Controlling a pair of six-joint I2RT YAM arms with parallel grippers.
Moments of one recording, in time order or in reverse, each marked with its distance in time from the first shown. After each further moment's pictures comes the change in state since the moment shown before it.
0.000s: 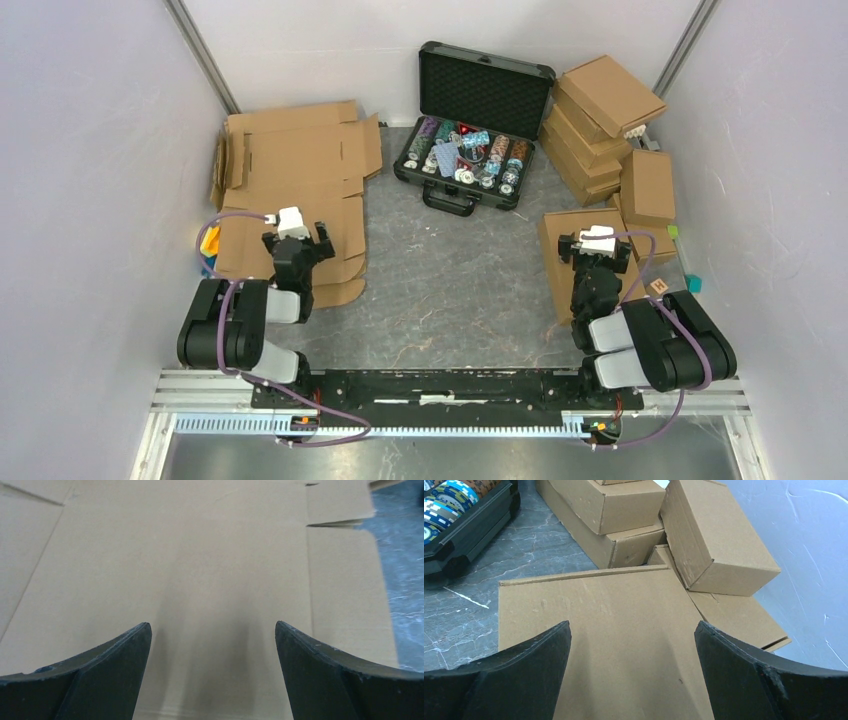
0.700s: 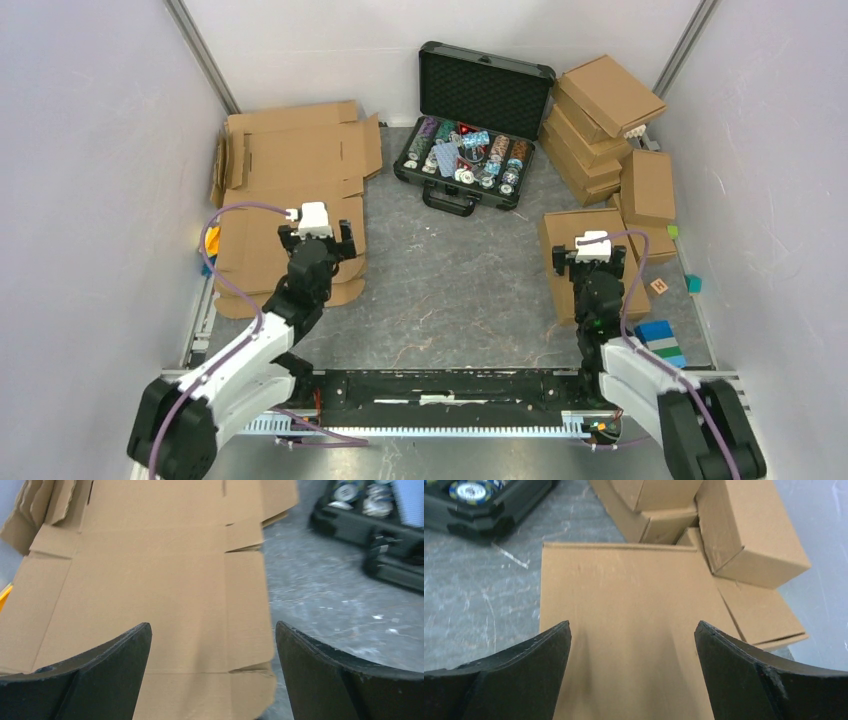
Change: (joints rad) left arm -0.459 -0.658 0.132 -0.705 -0.333 -0.004; right arm 0.053 -0.568 -0.002 -0.716 -0.094 0.043
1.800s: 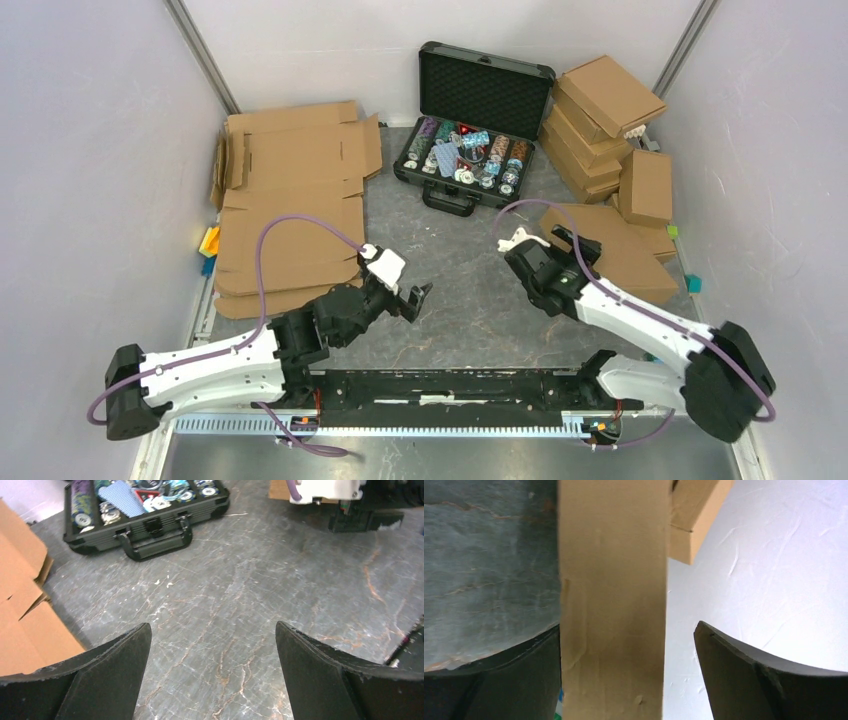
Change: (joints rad) left arm -0.700 -0.058 0.126 -0.142 0.101 0.081; right arm 0.496 0.267 0.619 -1.279 0.604 -0.247
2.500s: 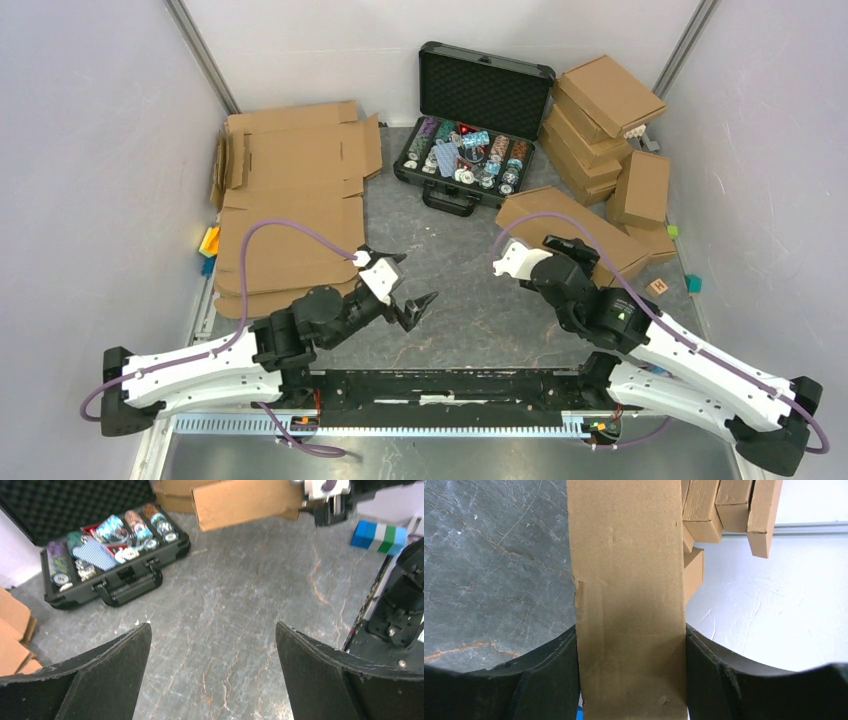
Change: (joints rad) left arm -0.051 -0.099 0.089 -0.044 0.123 0.101; right arm 0.222 -0.339 0.116 -0.118 -0.185 -0.165
